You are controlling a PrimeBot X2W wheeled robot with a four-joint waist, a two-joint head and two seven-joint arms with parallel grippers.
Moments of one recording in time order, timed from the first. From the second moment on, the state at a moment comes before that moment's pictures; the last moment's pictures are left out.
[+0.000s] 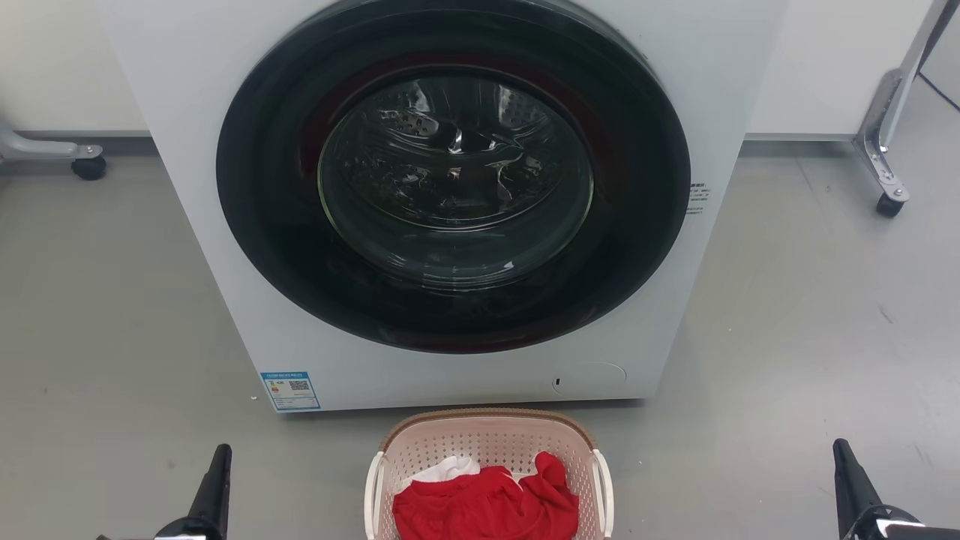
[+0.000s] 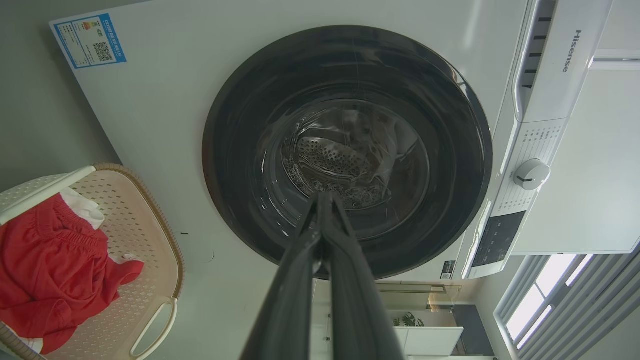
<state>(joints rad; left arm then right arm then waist) -0.08 0.04 0.09 0.29 -1.60 -0.12 0.11 -0.09 -0.04 -0.13 0.30 1.60 0.12 0.11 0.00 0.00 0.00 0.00</state>
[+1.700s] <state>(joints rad) -0.02 0.04 -0.06 0.27 -1.25 -0.05 -0.02 -0.04 -0.03 0.06 0.32 1.24 0.04 -0.02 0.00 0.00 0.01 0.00</state>
